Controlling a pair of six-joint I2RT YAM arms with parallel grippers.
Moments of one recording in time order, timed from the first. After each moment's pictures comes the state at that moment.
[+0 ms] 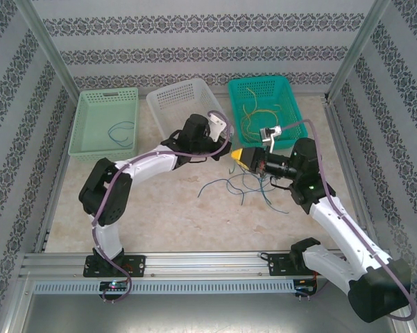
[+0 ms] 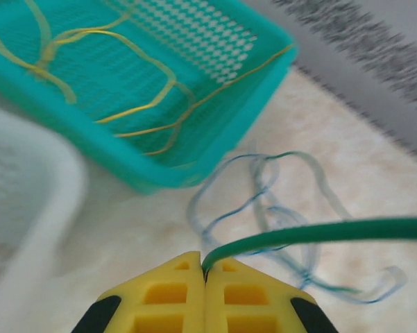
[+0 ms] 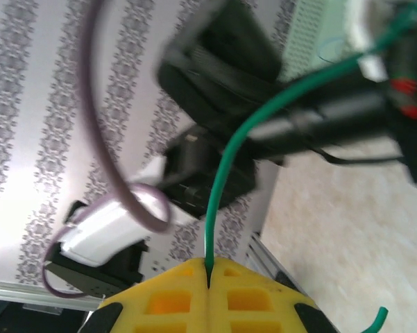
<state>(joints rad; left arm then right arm) -0.61 1.84 1.33 -0.02 0.35 -0.09 0.31 0.93 0.71 0.08 -0.94 1.17</state>
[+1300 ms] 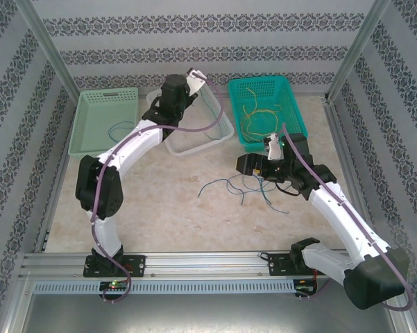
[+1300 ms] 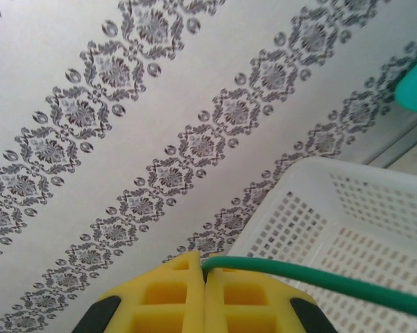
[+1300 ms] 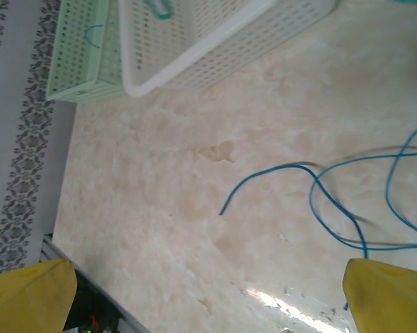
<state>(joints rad) -0.43 1.92 1.71 -0.02 -0.42 0.66 0.30 1.05 0.87 -0.58 -0.54 0.55</state>
